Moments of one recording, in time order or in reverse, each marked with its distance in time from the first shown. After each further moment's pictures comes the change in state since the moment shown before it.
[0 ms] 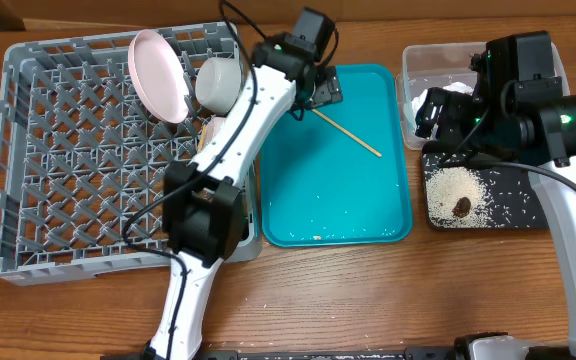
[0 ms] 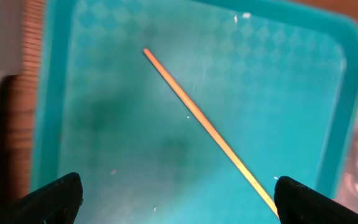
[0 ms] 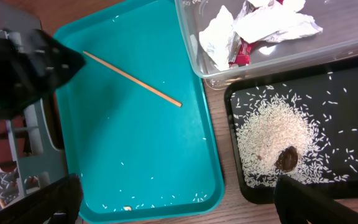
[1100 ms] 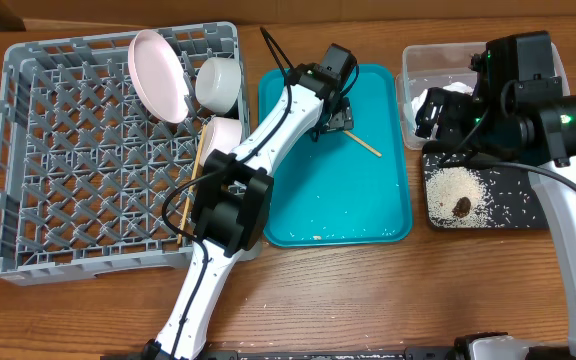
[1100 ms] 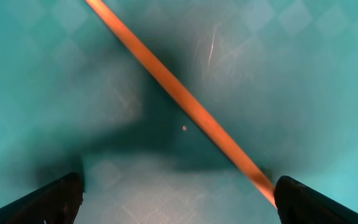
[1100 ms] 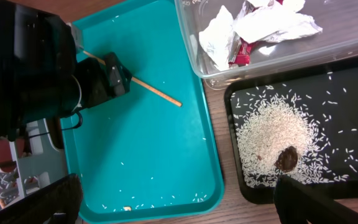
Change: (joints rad) left arm -0.061 0.180 0.003 0.071 -0.066 0.010; right arm 0.000 0.000 0.000 0.000 0.000 0.000
